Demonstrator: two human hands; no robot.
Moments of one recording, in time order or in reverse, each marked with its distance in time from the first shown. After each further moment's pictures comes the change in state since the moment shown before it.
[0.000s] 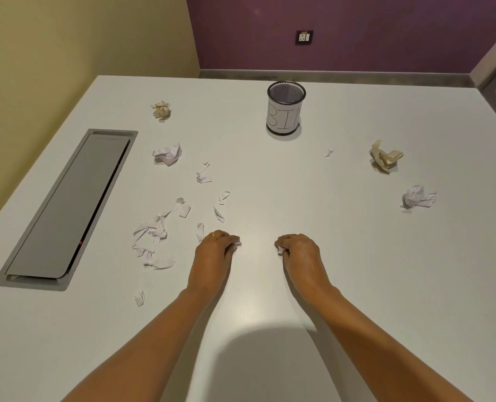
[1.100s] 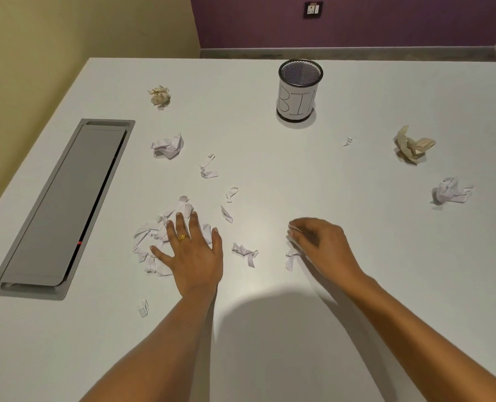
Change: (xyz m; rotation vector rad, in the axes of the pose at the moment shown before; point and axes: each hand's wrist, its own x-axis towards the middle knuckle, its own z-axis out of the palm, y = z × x) left_hand 0.016 -0.034 0.009 0.398 0.170 -0.426; right_hand 0.029 0.010 -0.015 0.036 0.003 -0.093
